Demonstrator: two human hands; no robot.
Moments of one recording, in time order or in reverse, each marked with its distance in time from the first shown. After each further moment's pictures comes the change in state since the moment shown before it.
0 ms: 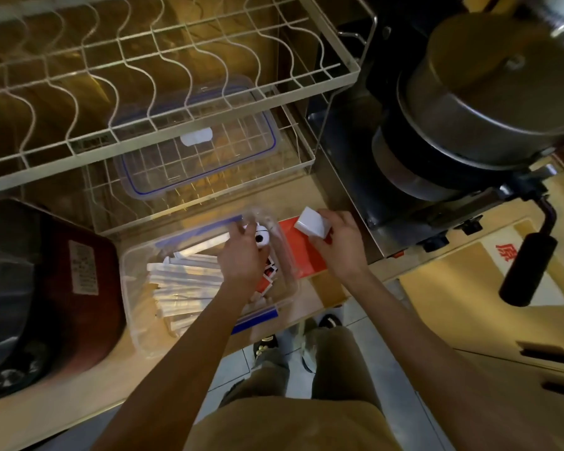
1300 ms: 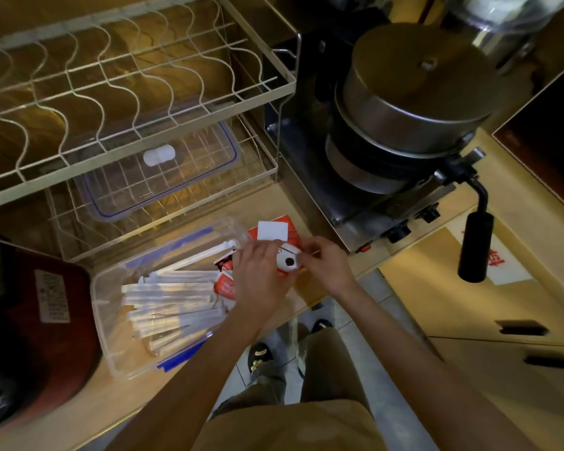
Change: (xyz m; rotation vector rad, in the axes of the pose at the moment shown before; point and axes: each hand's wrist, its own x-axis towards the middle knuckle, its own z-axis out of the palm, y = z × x) left_hand -0.055 0.055 0.007 -0.051 0.164 0.366; right_hand -0.027 0.020 -0.014 0.207 -0.043 0.197
